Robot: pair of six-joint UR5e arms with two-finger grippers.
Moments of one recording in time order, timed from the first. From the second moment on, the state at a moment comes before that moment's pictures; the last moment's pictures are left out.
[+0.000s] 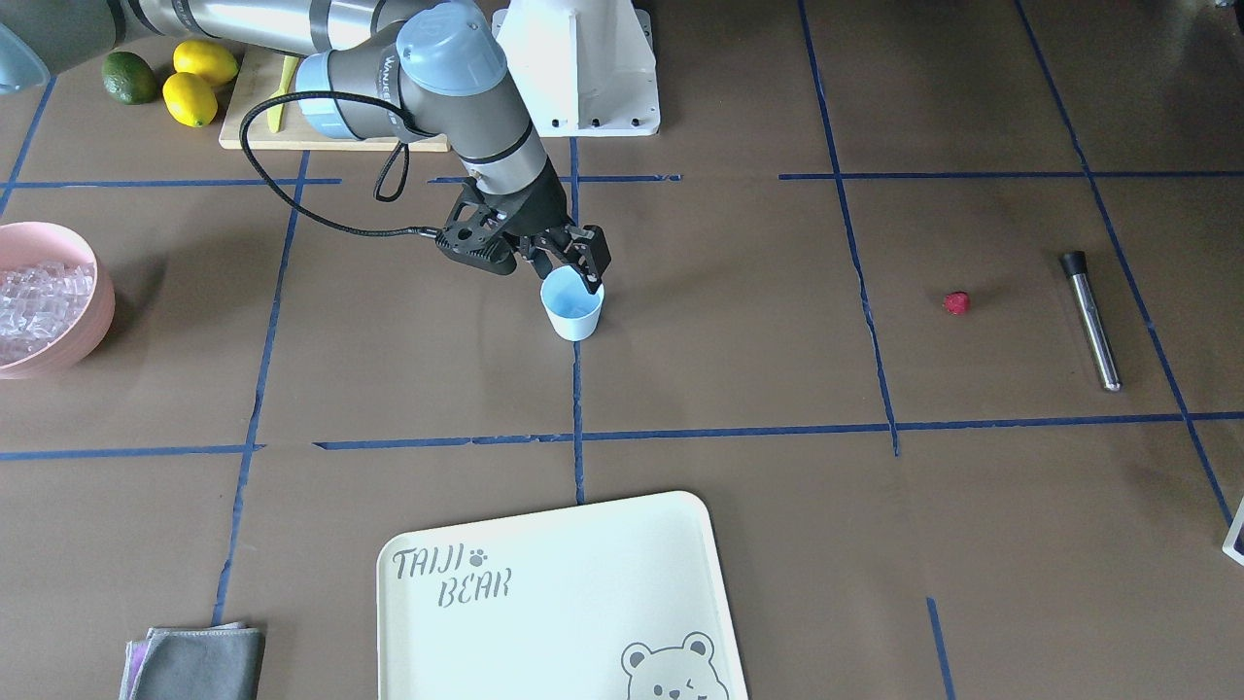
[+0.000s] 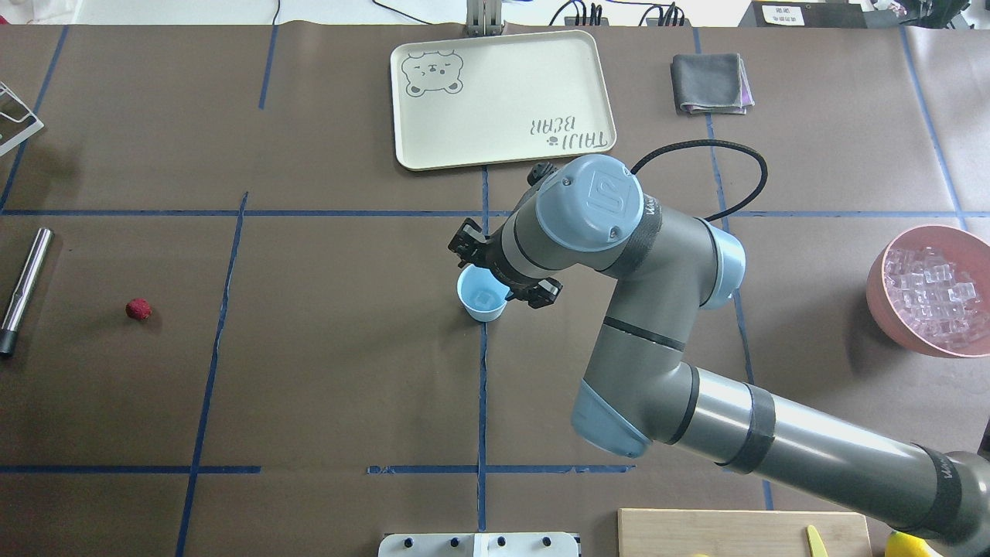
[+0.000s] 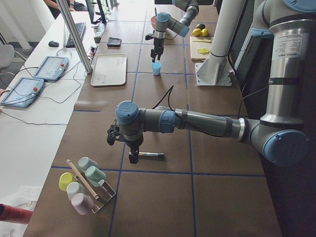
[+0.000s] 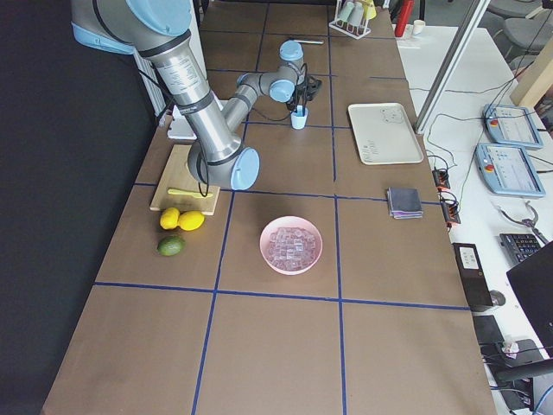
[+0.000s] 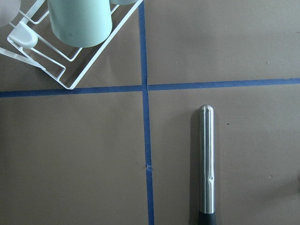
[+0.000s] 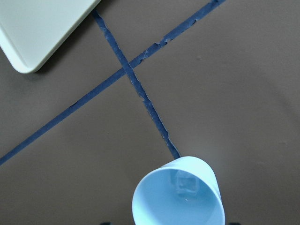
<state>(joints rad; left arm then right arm) -1.52 -1.57 -1.72 -1.47 -2.36 -0.02 0.52 -0.89 1.68 -1.30 1.87 1.85</state>
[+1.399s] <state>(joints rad) -1.52 -1.57 -1.72 -1.47 -2.36 -0.02 1.14 -1.70 1.91 -1.30 2.24 0.70</state>
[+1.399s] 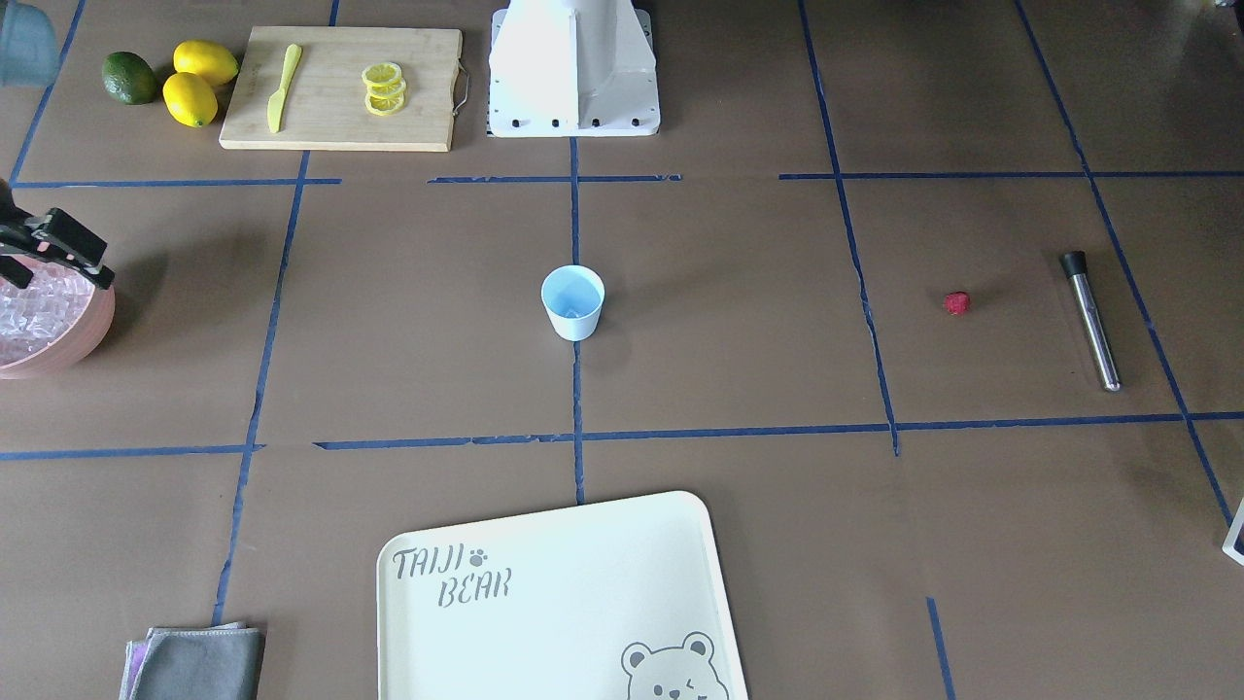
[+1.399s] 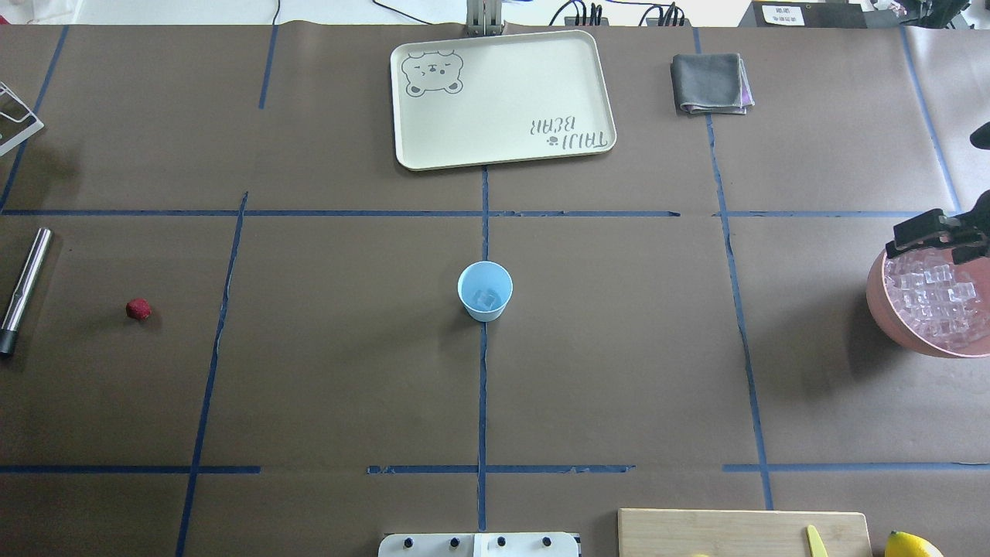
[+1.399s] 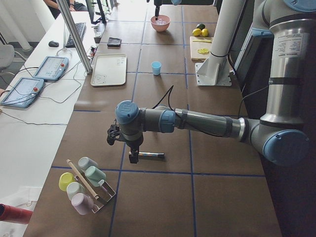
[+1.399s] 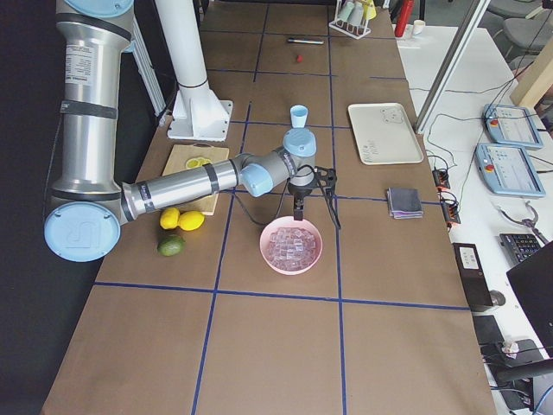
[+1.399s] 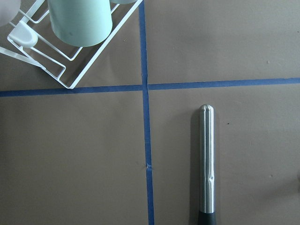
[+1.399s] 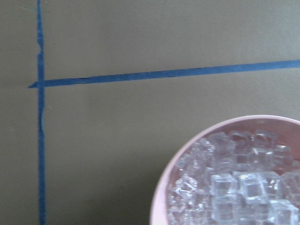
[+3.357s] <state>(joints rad) -1.52 -1.56 -1.72 -1.47 -2.37 -0.02 1.12 -1.73 1.77 -1.29 2.19 0.54</state>
